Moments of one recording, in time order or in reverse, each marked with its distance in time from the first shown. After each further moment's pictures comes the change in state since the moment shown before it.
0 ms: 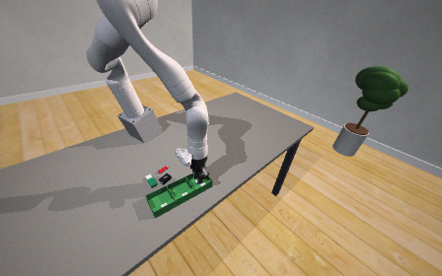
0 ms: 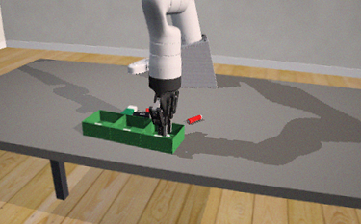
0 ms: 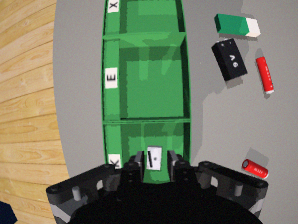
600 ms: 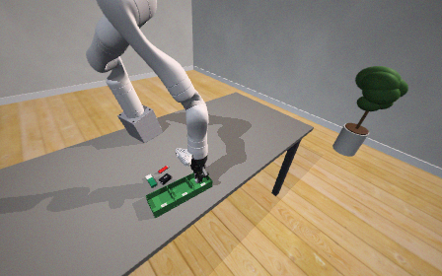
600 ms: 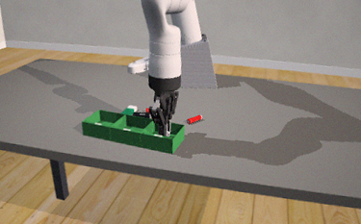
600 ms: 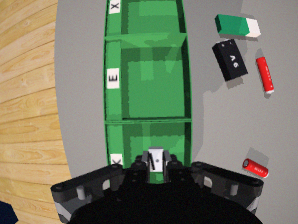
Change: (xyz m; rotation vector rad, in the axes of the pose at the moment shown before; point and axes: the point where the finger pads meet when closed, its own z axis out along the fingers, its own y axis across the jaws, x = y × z) arm 0.000 -0.002 -0.002 0.004 -0.001 0.002
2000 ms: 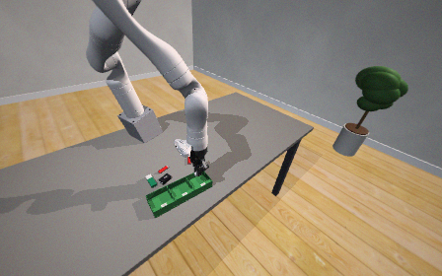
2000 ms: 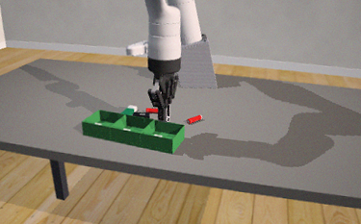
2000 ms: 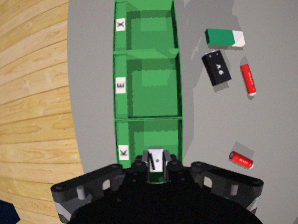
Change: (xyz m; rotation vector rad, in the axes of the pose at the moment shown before) arm 0.001 0.000 -0.042 -0.005 0.001 0.004
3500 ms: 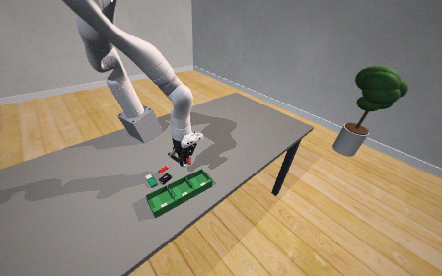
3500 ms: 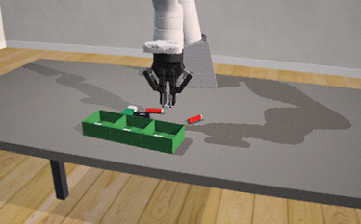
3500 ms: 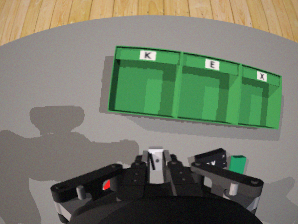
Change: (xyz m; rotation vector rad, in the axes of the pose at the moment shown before) arm 0.022 0.078 -0.001 0.001 0.001 -1.712
